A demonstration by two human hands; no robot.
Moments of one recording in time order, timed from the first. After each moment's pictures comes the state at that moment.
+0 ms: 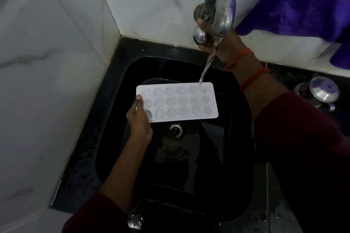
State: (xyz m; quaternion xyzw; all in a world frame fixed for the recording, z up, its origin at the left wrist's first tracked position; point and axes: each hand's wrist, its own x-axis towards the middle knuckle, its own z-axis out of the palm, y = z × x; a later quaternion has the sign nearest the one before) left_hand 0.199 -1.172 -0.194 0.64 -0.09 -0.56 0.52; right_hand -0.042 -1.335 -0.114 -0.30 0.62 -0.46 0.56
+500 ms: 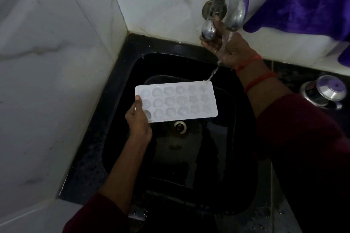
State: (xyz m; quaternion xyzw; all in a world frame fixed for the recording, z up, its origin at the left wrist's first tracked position) left_hand 0.220 -1.156 -0.188 0.65 -0.08 -0.55 0.52; right_hand -0.028 -1.299 -0.101 -0.20 0.50 -0.54 0.65
